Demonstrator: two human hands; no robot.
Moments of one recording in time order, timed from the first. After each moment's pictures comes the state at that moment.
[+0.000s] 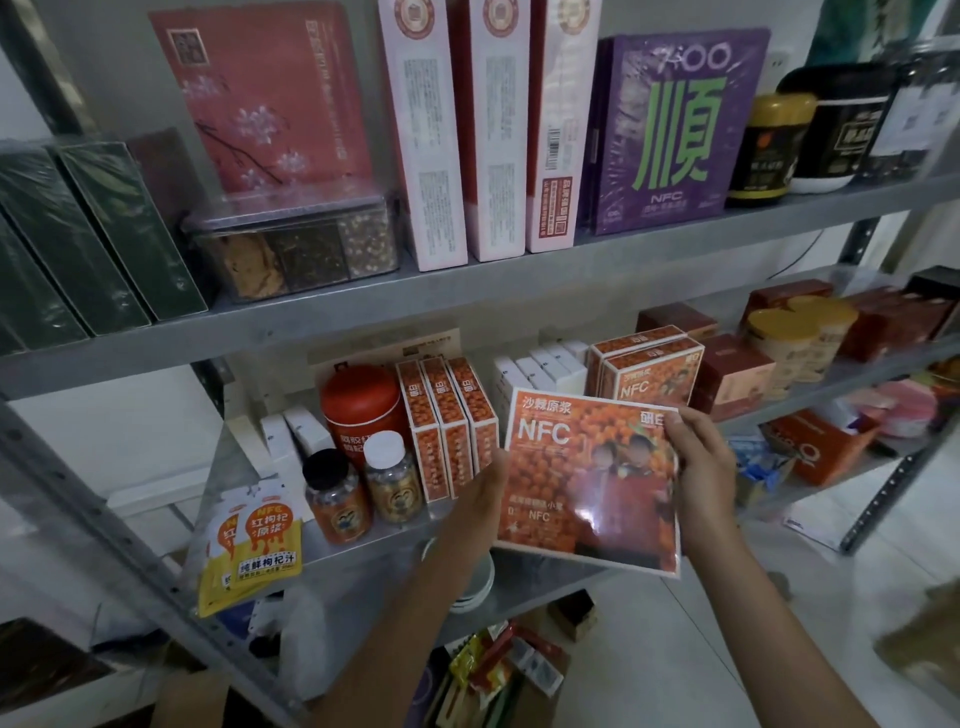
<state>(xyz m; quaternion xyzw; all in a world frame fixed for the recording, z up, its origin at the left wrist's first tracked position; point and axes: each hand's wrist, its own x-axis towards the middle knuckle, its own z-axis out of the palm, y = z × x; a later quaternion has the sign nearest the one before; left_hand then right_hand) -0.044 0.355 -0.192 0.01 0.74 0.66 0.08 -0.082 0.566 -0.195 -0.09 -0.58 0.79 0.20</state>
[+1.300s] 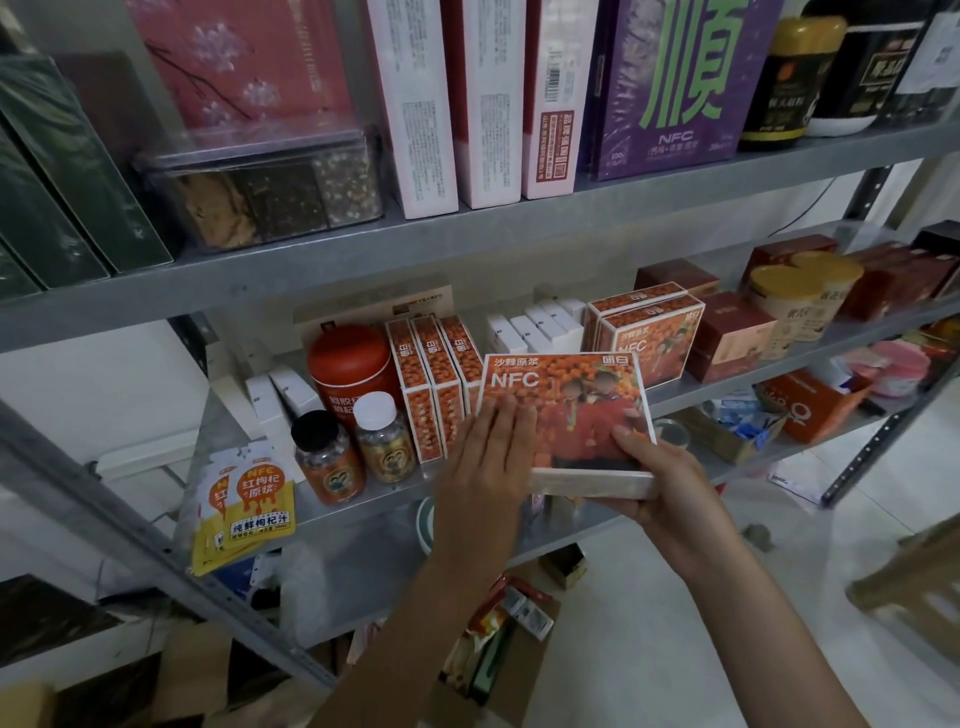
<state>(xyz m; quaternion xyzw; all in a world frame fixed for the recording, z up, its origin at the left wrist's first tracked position) -0.021 0.368 -0.200 0.17 0.92 0.06 -0.34 -0.034 0.549 -0.192 -0.09 -0.55 0.83 -0.08</state>
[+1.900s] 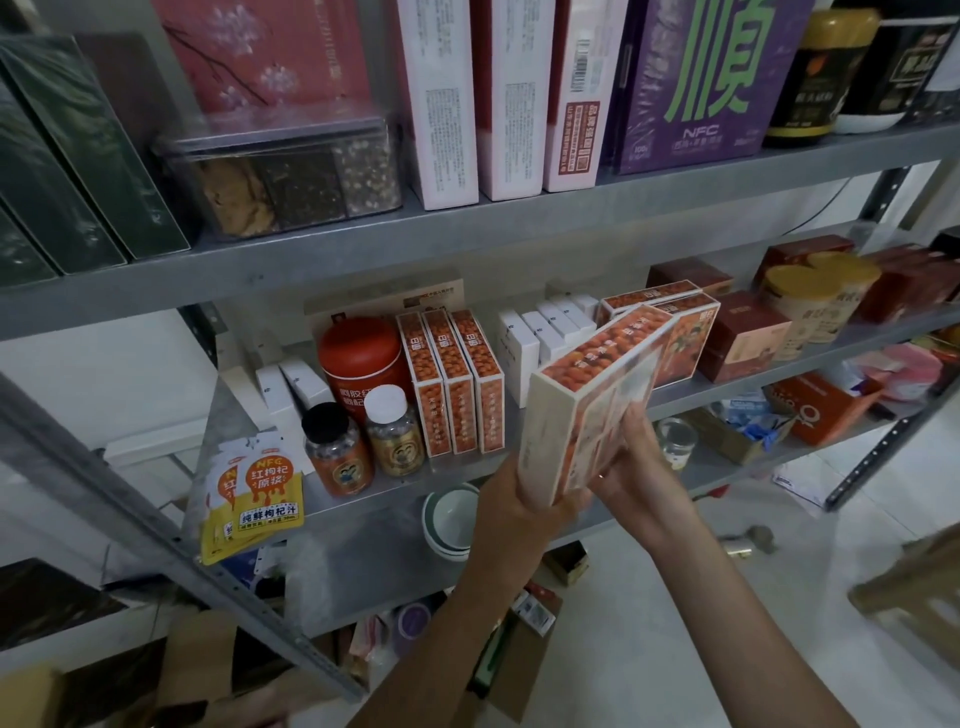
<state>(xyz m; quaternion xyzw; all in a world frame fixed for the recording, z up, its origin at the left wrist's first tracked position) -0.005 0.384 -0.205 -0.01 0.76 0.65 -0.04 -0.058 0.526 -0.214 -0.01 -0.44 0.89 -0.09</state>
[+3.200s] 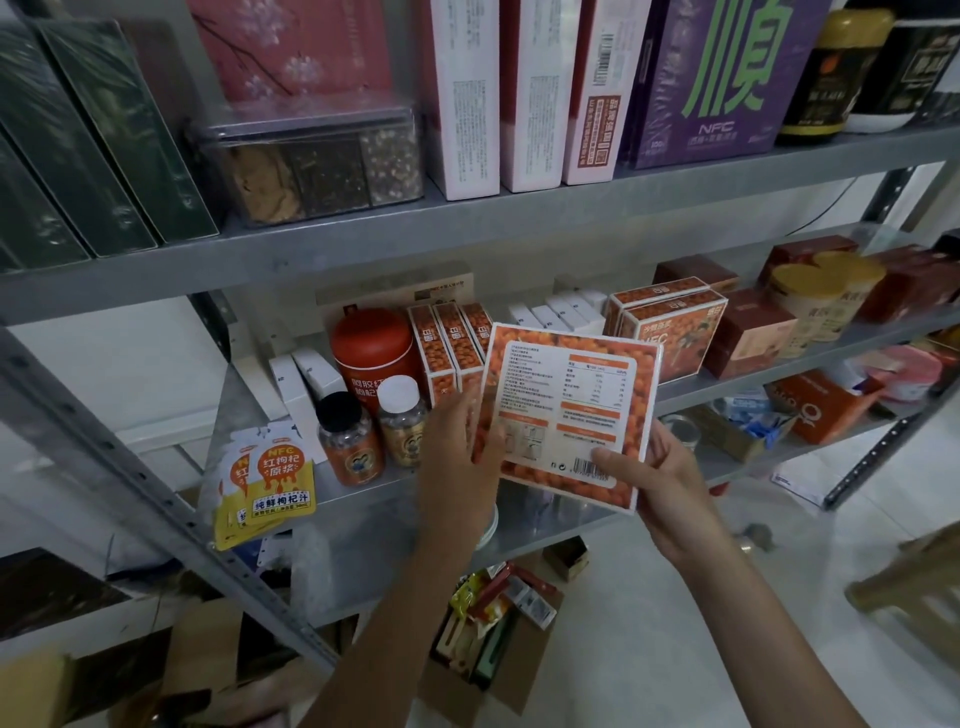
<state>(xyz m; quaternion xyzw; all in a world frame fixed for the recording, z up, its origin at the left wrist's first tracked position) -0.016 0.334 -0.182 -0.03 0.84 0.51 -0.16 -0.027 0.525 -0.200 -0.01 -0.59 0.80 -0.06</state>
